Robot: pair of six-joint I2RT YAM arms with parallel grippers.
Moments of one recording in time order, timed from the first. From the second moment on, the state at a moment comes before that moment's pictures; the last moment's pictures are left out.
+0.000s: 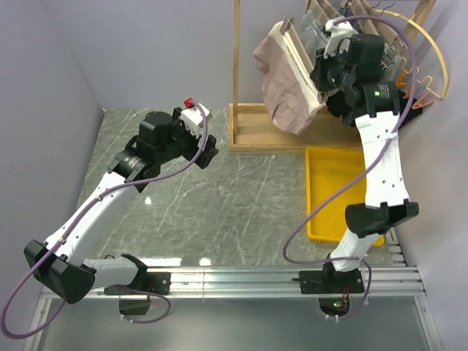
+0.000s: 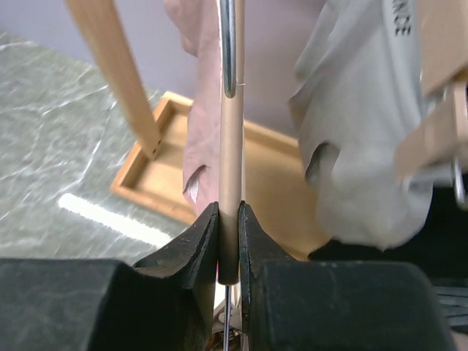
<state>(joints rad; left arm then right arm) -0.53 1.24 1.32 -0.42 0.19 0.16 0.15 1.71 2.27 -0.89 -0.18 -0.16</state>
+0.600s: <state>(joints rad) -0.49 1.17 1.21 -0.40 0.22 0.11 0.13 1.88 2.42 -0.60 -0.05 -0.16</state>
